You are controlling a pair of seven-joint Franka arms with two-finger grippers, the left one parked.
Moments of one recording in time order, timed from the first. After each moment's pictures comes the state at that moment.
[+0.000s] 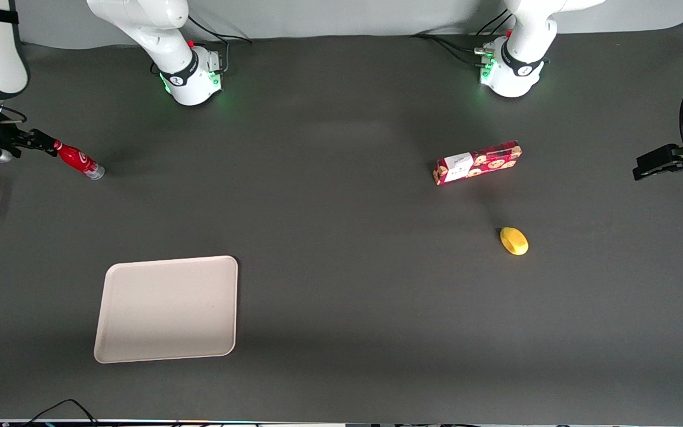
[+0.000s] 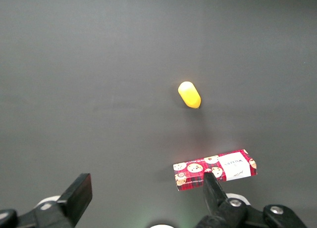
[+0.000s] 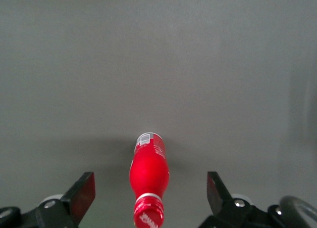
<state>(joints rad) -0.21 -0.23 -0.44 -2.51 -0.25 2.30 -0.50</state>
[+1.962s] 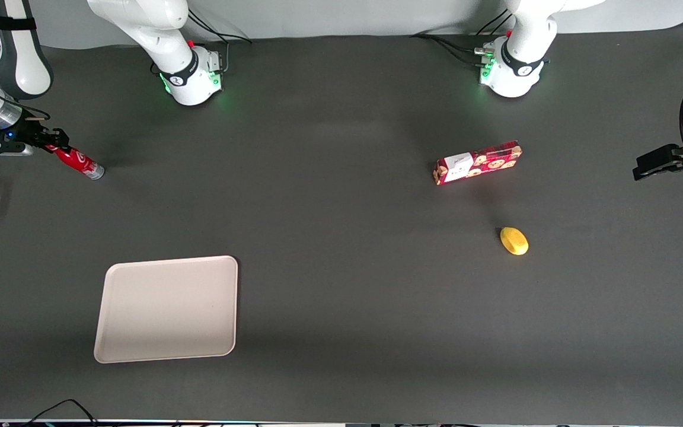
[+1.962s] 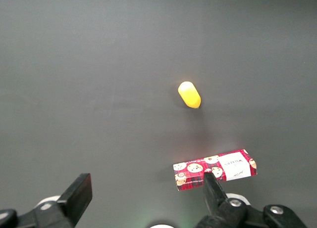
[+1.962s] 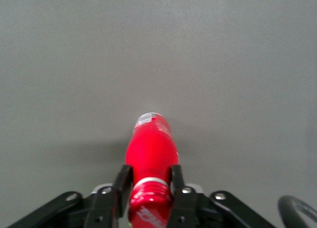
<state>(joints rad) -0.24 -0.22 -0.53 -2.64 -0.28 2.44 -0.50</state>
